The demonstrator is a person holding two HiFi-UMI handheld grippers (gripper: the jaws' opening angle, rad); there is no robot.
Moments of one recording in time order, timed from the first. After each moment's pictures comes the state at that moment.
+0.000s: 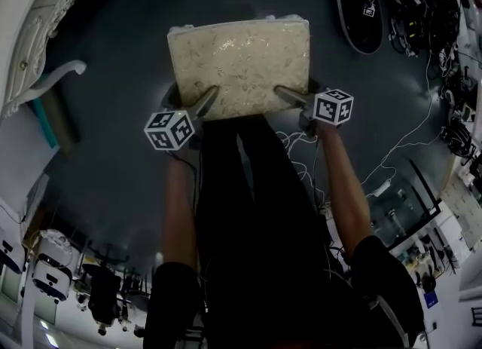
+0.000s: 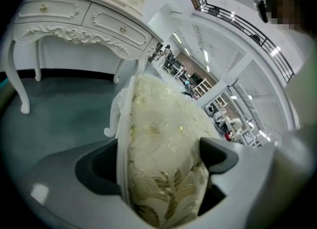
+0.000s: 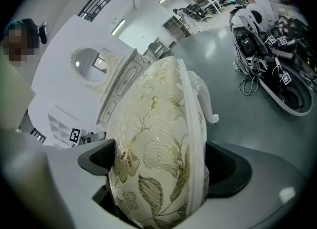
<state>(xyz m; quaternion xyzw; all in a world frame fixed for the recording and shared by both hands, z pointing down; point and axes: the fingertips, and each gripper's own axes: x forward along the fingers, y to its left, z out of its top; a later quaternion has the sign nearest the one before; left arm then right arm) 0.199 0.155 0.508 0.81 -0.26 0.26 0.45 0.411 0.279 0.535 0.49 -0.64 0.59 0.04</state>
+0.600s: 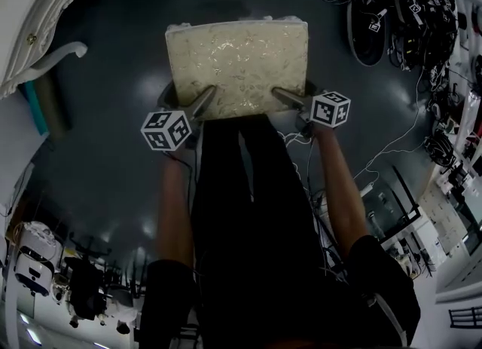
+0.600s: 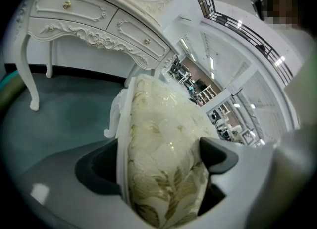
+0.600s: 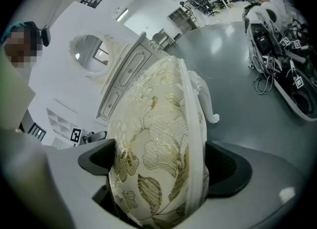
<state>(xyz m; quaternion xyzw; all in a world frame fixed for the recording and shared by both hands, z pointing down) 0.117 0.113 0.506 0.80 -0.29 0.24 0.47 0.337 0.222 0.526 0.46 -0.65 0.60 0.08</state>
